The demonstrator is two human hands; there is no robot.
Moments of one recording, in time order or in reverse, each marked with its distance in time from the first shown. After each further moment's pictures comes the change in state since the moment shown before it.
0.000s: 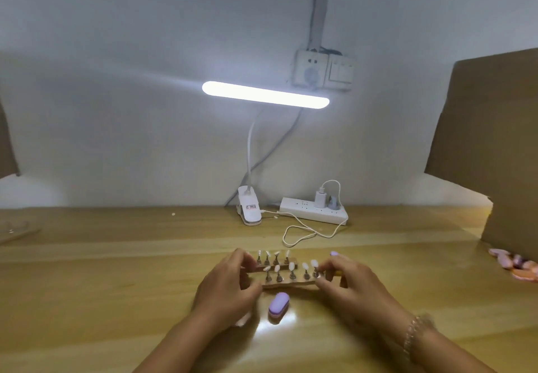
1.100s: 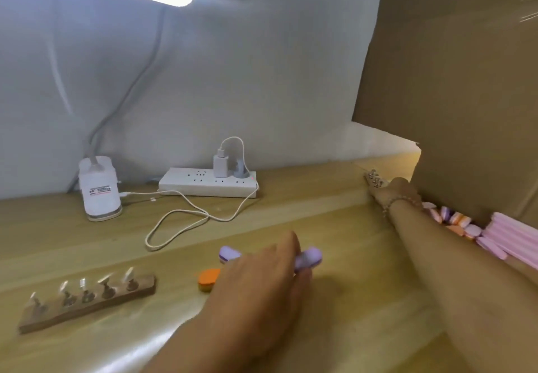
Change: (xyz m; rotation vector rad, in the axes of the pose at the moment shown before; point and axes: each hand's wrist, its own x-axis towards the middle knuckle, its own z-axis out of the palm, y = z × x) left_hand 0.084 0.155 0.143 0.192 -0.436 0.361; right_hand 0.100 0.311 -0.140 -0.194 0.472 1.020
